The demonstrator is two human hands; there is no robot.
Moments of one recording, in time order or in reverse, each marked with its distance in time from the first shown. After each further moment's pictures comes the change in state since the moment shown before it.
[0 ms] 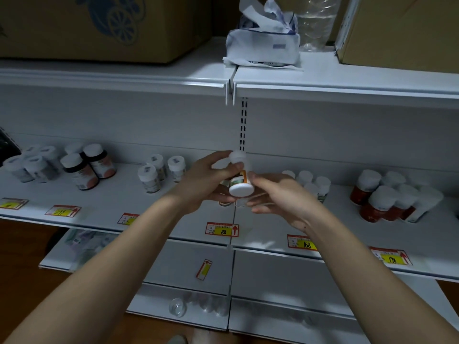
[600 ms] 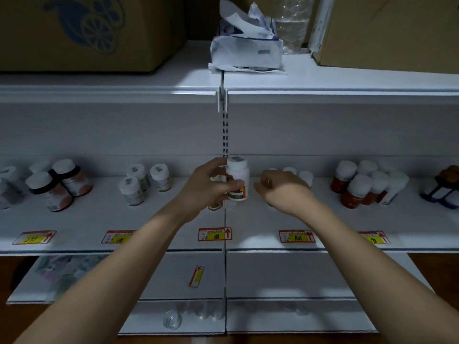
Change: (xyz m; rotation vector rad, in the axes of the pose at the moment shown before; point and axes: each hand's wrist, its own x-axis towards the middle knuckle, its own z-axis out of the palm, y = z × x) left_hand 0.024 -0.020 -0.001 0.058 -0.115 0.174; right_hand 0.022 0.009 -0.025 -1.118 0.291 -0.080
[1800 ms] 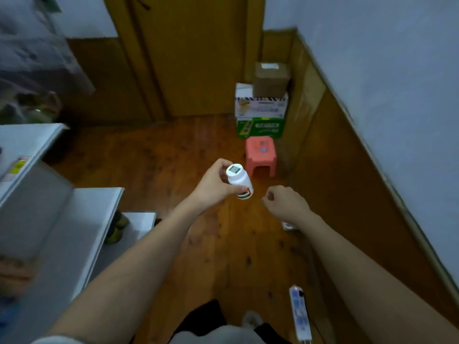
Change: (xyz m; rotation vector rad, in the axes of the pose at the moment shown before) left_hand -0.371 -0.035 0.691 0.307 -1.536 0.242; right_hand -0.749 0.339 0.073 0.367 0.479 1.519
